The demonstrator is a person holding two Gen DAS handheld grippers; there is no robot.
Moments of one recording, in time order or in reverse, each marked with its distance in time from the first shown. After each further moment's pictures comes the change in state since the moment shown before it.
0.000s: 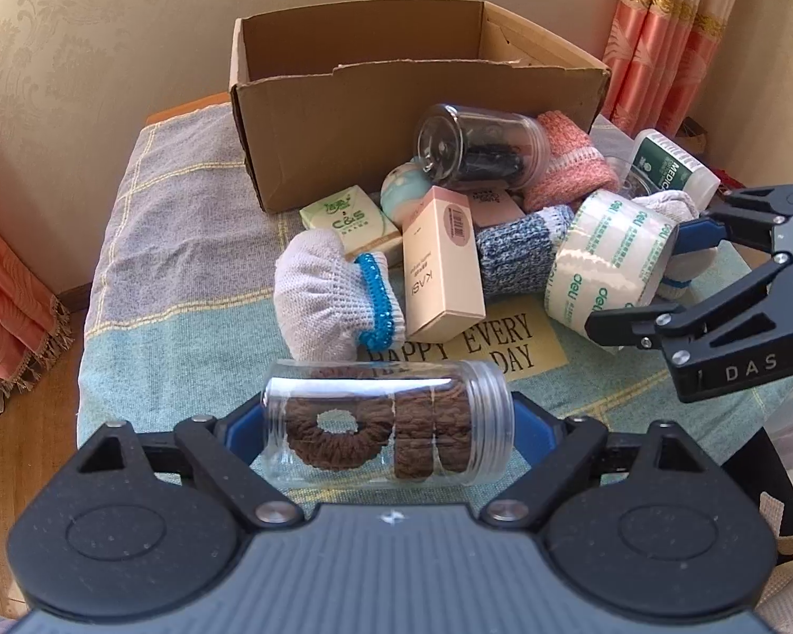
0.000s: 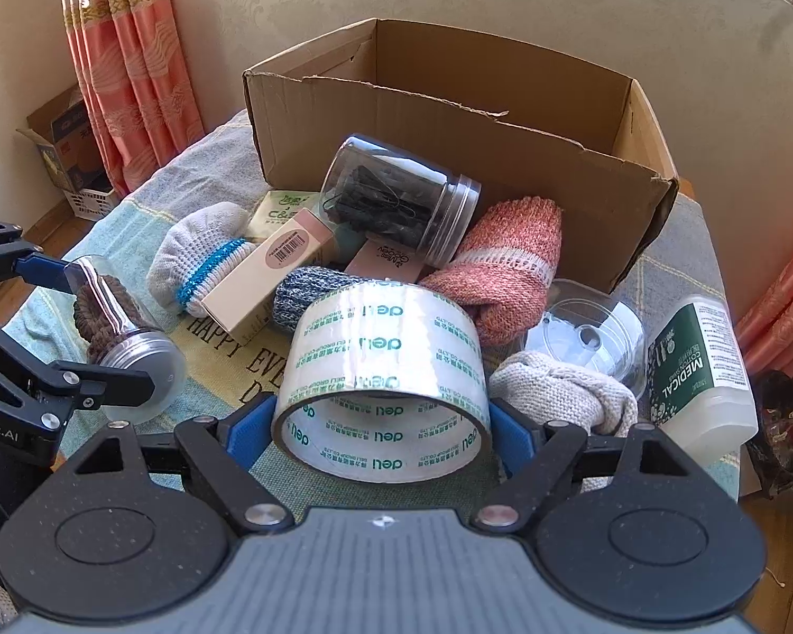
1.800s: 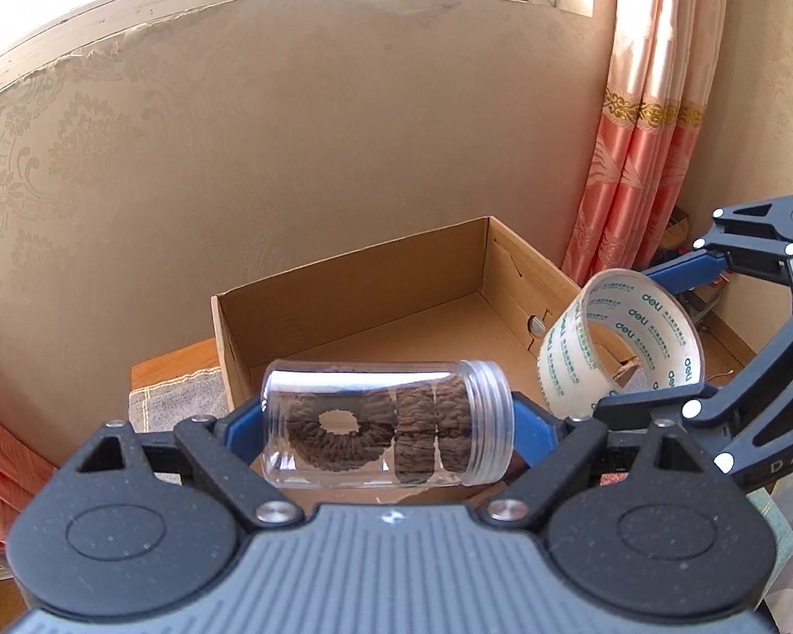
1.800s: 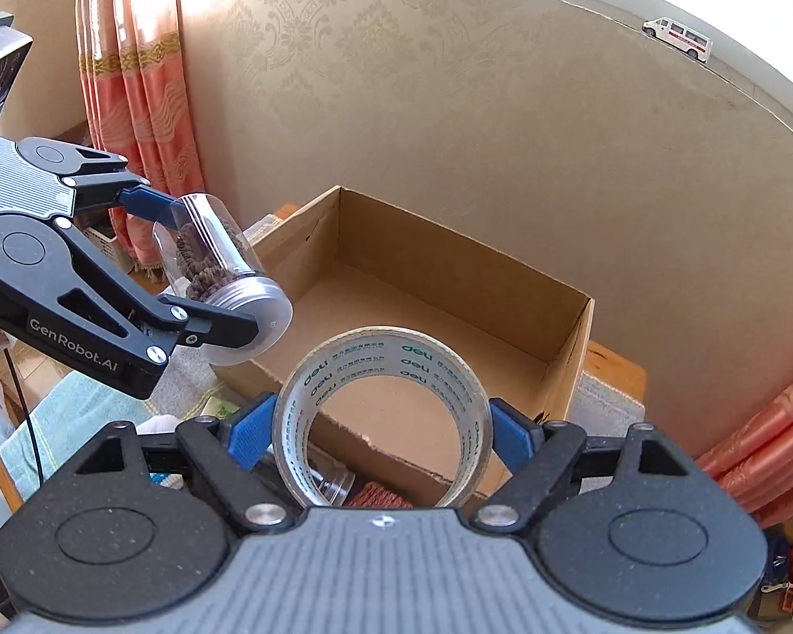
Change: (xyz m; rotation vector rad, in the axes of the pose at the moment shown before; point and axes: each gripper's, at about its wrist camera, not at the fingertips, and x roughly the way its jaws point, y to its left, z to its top) left arm -0.003 0.021 0.204 0.106 -0.198 -0.038; right arm -0.046 -0.063 0.167 -0.125 -0.092 -0.001
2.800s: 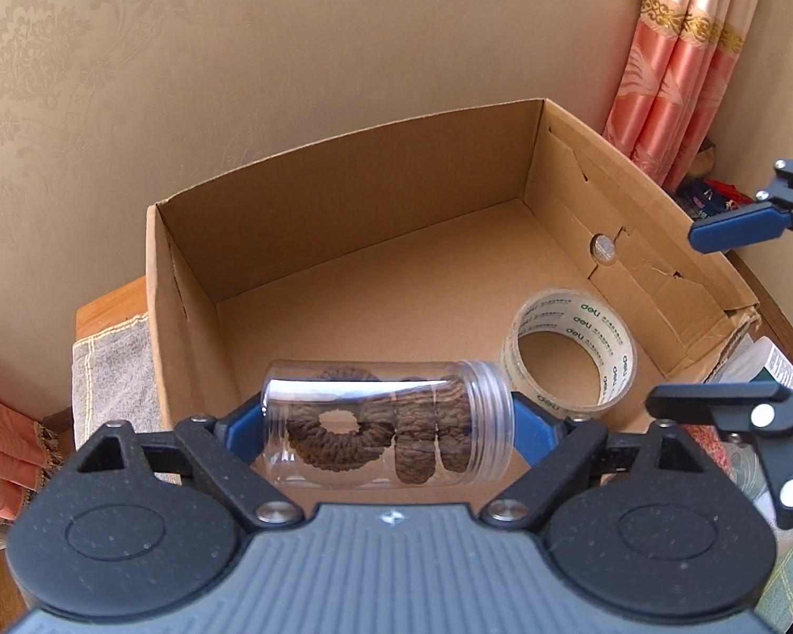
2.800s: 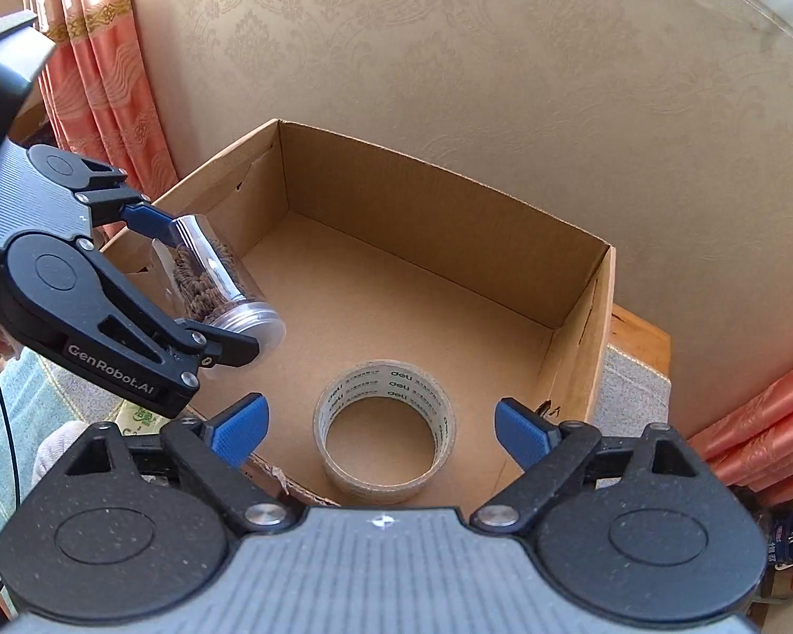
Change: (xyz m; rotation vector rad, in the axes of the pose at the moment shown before) left arm 0.106 0.015 -0.012 0.000 0.222 -0.011; right arm 0.082 -0.027 -0.007 0.049 0.108 -0.014
